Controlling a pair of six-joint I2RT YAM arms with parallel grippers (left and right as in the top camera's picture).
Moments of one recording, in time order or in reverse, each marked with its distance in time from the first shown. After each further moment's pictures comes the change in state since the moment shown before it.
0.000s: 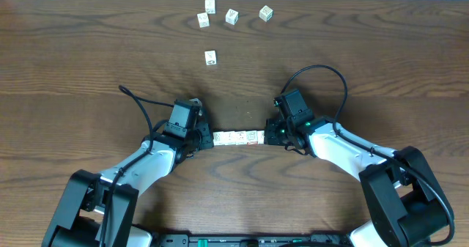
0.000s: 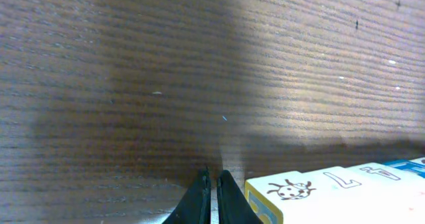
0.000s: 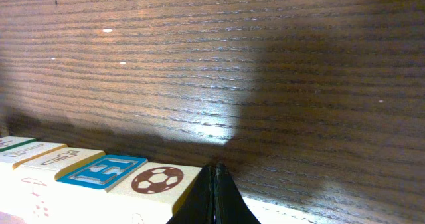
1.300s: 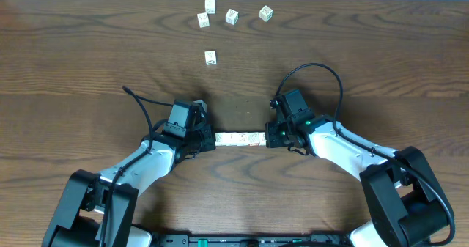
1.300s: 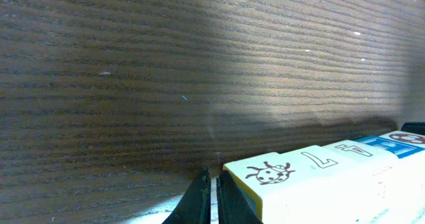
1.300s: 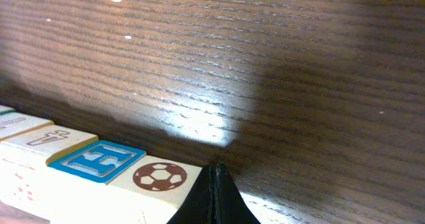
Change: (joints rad) left arm 0.006 0.000 0.000 -0.002 0.116 0.030; right arm -0.001 0.000 0.013 -0.050 0.003 -0.182
